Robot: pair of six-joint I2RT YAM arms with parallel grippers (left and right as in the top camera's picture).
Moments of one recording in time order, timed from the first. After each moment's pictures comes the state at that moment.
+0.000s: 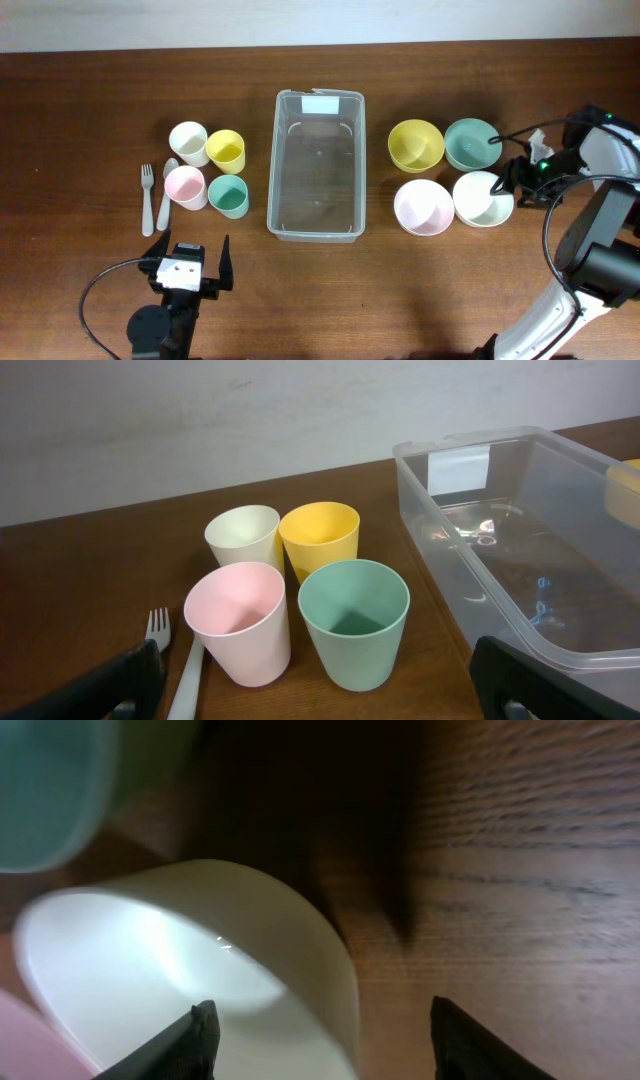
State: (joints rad) left arm 0.02 0.01 0.08 -0.23 0.12 0.14; right arm -0.45 2.08 1.51 -1.15 -0.31 -0.16
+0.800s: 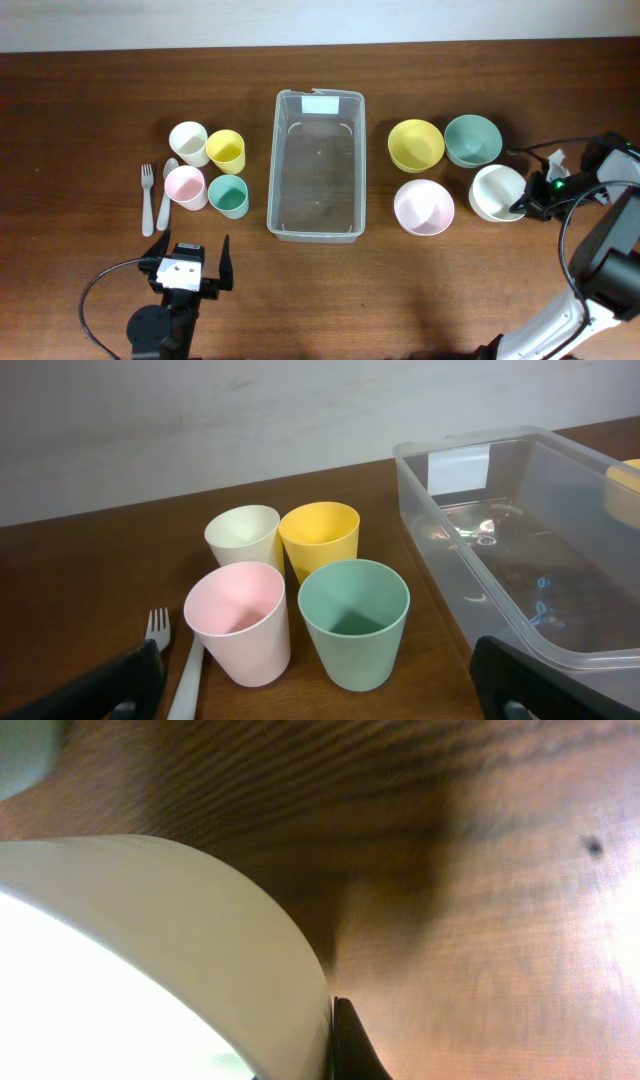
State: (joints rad) left arm 0.02 0.01 0.08 -0.23 0.12 0.14; right arm -0.58 2.02 1.39 -1.05 -0.41 -0.11
